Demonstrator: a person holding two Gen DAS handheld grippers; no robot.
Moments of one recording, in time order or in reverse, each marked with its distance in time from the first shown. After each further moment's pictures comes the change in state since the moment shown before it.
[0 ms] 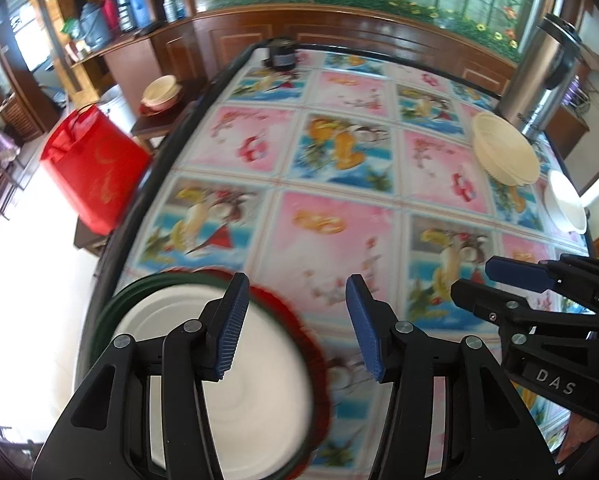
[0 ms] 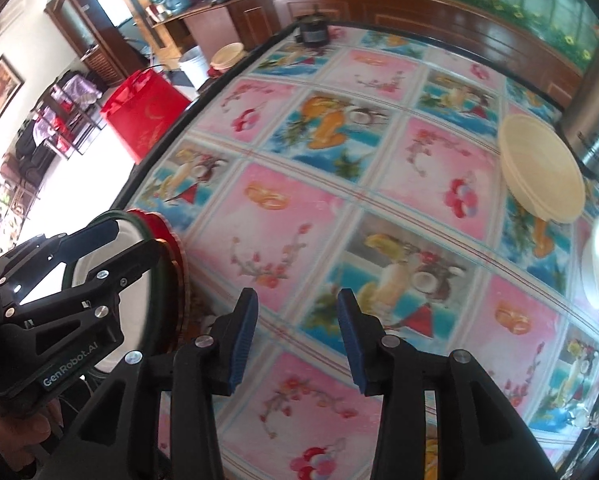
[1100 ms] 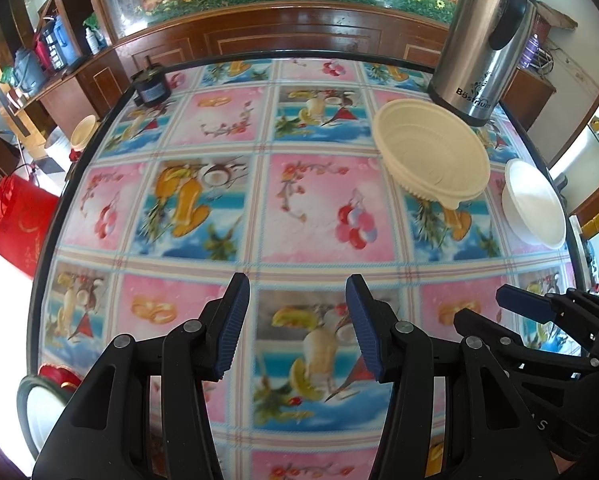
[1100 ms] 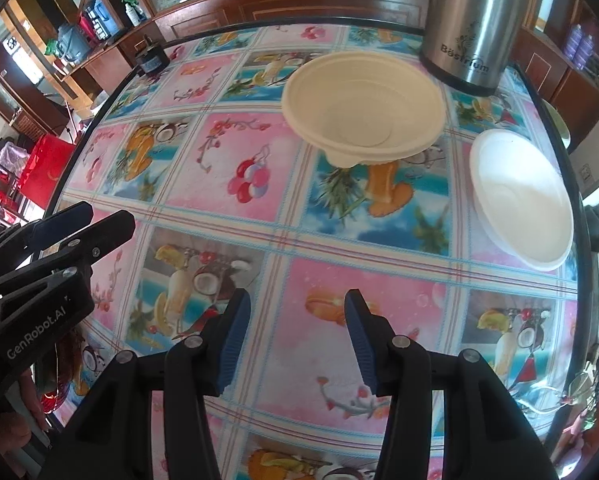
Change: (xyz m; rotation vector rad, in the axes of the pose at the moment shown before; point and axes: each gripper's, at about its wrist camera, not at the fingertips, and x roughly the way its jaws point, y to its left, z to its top) left arm 0.058 -0.149 0.064 0.150 0.010 -0.083; right arm -0.010 -0.157 -0.020 0.254 -0.016 -0.154
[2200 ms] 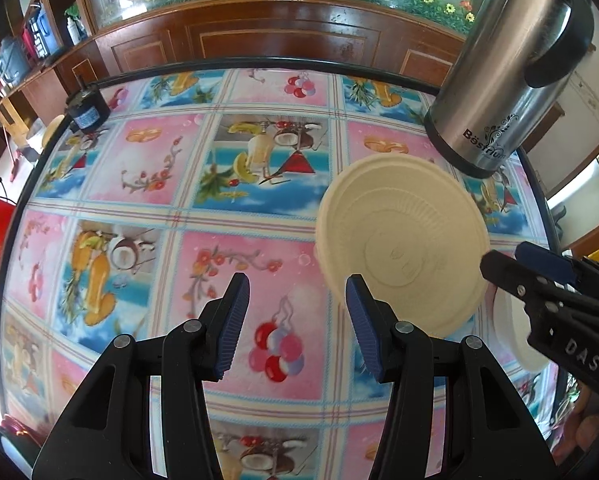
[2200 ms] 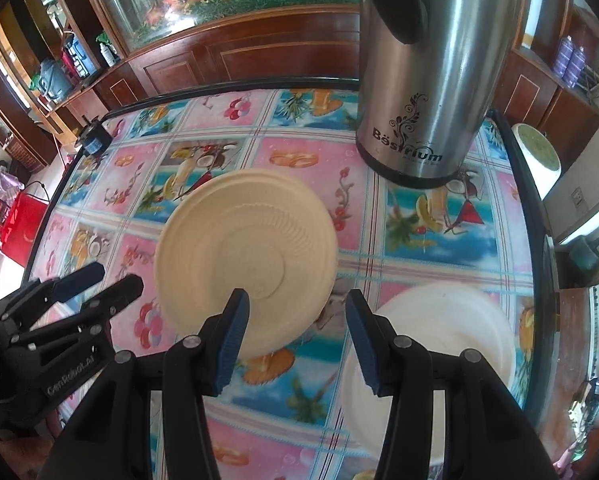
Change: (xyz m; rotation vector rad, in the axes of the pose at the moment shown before) left arm 0.074 -0.054 0.095 -0.069 0.035 -0.046; right arm 0.013 -0.094 0.114 0.018 -0.095 -0.018
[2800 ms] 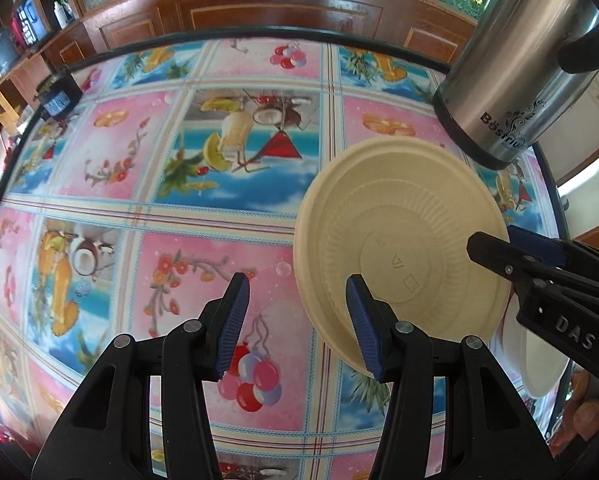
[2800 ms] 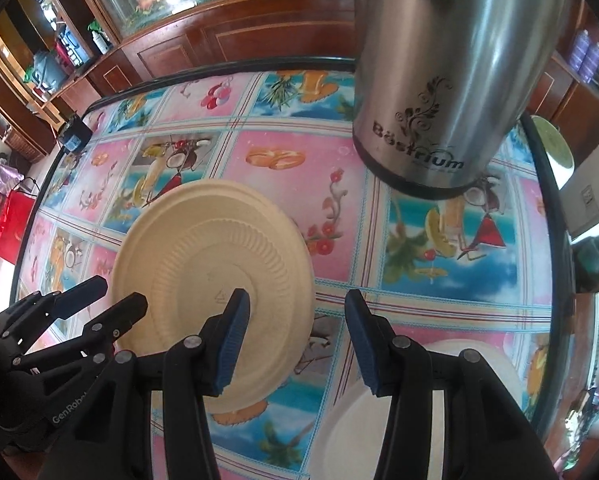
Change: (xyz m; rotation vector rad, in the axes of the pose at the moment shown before) left arm 0.042 -0.011 0.011 -0.009 0.096 -0.018; right arm 0.042 -0.015 0.025 -0.016 0.078 0.018
